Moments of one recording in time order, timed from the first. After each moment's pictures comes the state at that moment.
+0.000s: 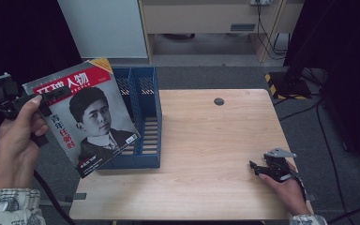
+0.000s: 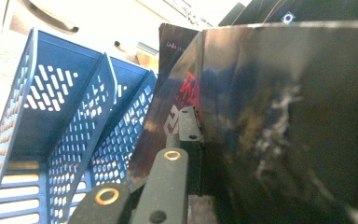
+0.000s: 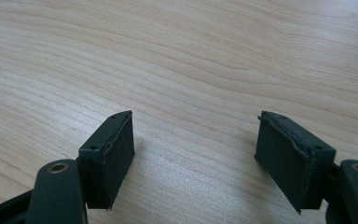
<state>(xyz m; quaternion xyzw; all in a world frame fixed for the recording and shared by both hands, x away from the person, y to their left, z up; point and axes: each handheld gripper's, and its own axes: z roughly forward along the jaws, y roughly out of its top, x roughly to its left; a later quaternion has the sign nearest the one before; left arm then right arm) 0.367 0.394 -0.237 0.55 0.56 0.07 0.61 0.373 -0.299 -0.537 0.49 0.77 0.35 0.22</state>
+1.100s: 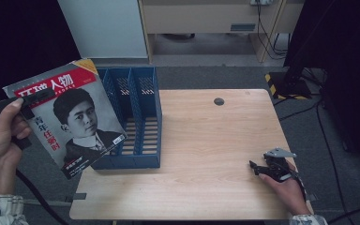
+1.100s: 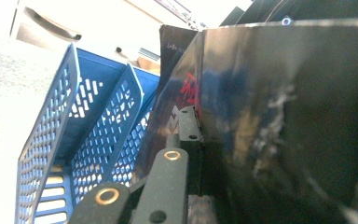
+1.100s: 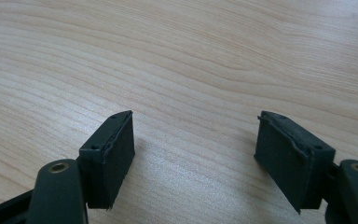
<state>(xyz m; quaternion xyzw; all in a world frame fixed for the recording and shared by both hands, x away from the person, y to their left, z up) 0.360 0.433 -0.239 0.55 0.55 0.07 0.62 0.373 -0.299 -0.537 0.49 0.77 0.35 0.22</state>
